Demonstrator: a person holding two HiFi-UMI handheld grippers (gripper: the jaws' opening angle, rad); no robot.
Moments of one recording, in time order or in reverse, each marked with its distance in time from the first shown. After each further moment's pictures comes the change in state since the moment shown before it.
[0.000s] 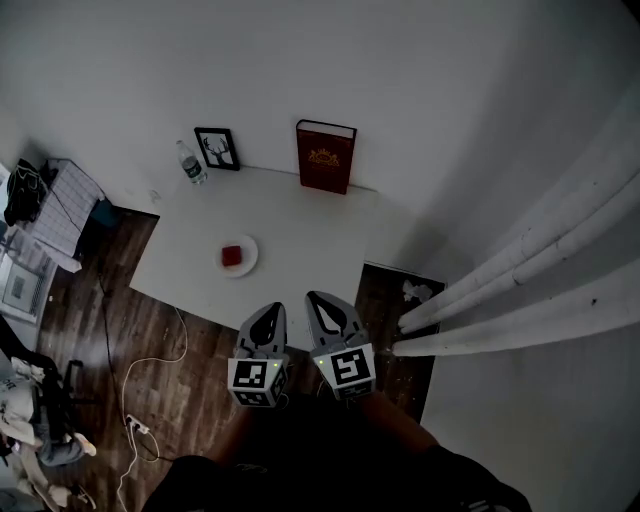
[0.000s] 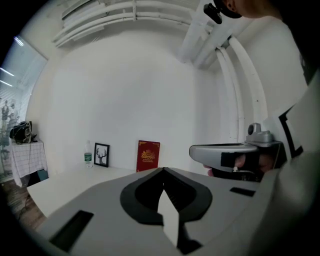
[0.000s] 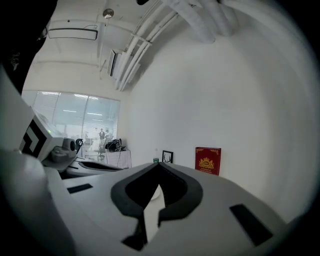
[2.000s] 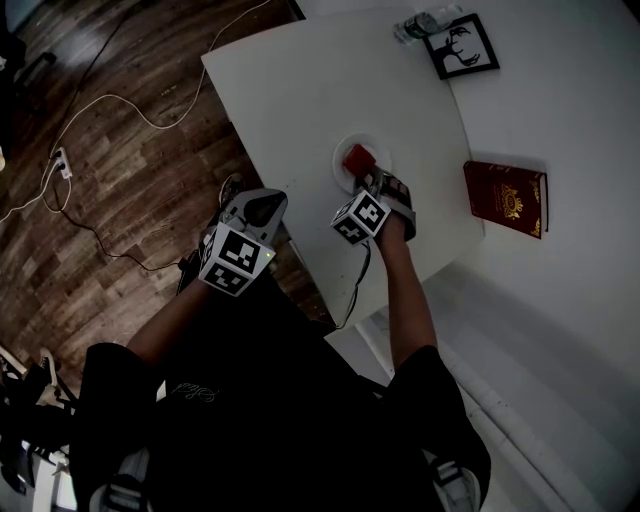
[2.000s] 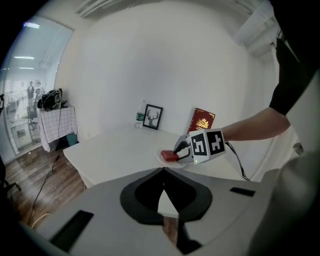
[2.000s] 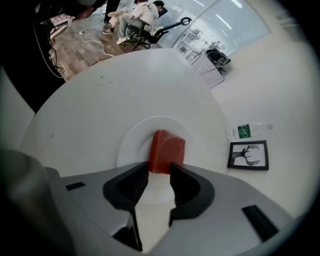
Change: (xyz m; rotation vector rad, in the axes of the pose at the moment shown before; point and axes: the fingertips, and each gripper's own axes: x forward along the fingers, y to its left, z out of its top) left arm -0.036 0.301 -0.132 -0.225 0.325 0.207; right arm 0.333 0.098 -0.271 -1.296 0.899 0.627
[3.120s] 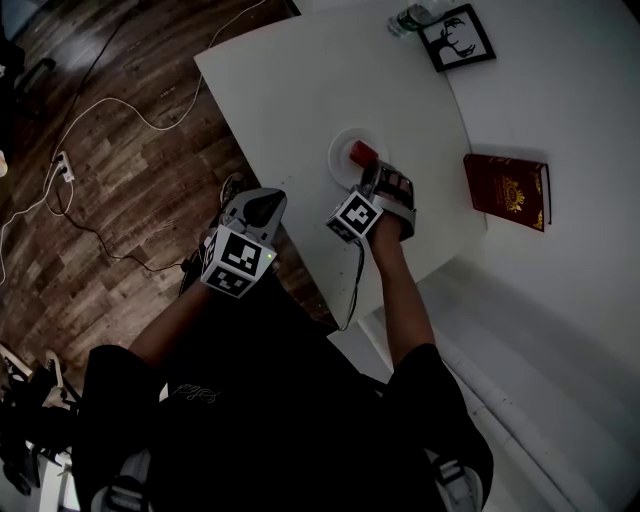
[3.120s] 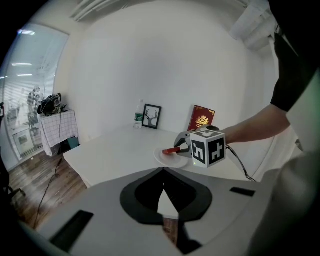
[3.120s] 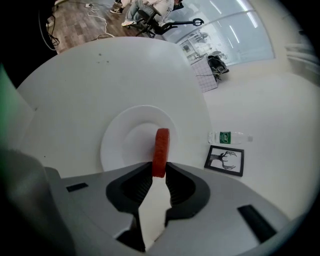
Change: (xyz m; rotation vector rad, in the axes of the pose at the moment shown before) left arm 0.003 -0.009 0.001 0.034 0.013 0.029; right arm -0.021 -0.032 -0.003 -0.101 0.083 -0.255
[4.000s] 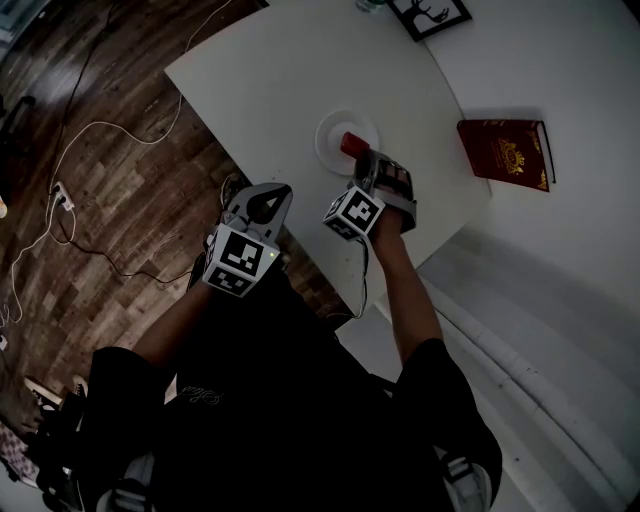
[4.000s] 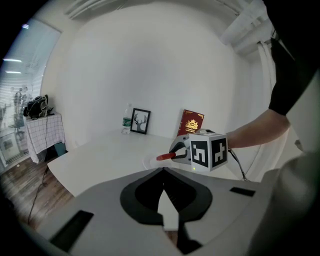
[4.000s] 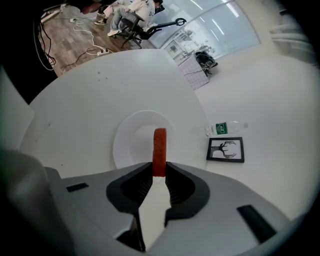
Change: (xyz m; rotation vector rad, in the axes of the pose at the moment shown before) left arm 0.015 -0.020 0.020 0.065 -0.045 -0.119; right arm -0.015 0.010 -0.017 0.127 -0.008 0.029
